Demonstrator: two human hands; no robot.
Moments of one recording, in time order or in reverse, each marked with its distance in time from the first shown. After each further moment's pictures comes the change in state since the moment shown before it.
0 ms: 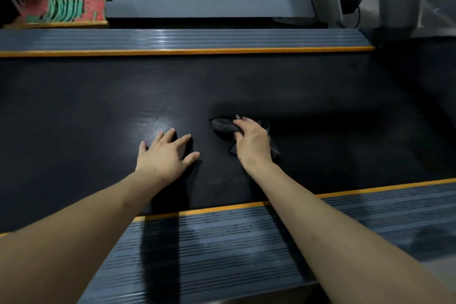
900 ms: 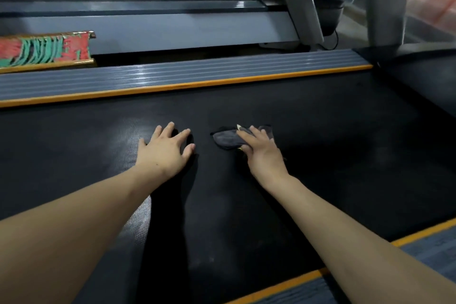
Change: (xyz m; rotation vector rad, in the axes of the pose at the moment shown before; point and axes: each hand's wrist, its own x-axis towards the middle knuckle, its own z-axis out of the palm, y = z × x) left_hand 0.147 -0.054 -0.039 -0.009 0.115 0.113; right_hand 0.087 0.000 0.051 -0.218 -0.009 -0.050
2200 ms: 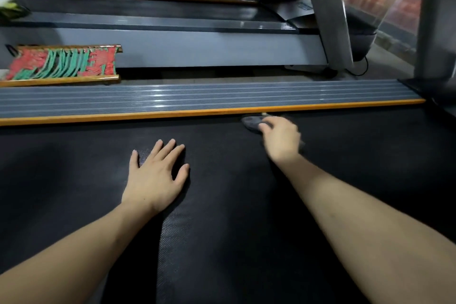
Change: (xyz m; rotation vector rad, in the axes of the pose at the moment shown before) left_hand 0.056 -0.096 0.026 -0.068 0.228 -0.025; right_hand 0.175 -0.041 0.024 0.021 0.231 0.223
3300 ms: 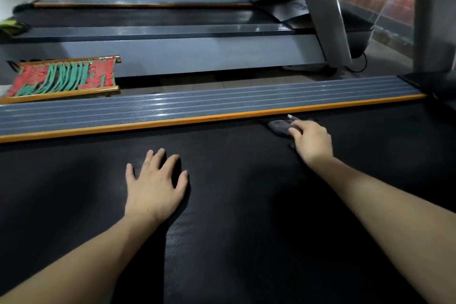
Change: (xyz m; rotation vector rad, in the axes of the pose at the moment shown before) left_hand -0.003 0.005 -0.004 0.004 0.060 -0.088; right_hand 0.018 0.061 -0.041 -0.138 0.005 -0.009
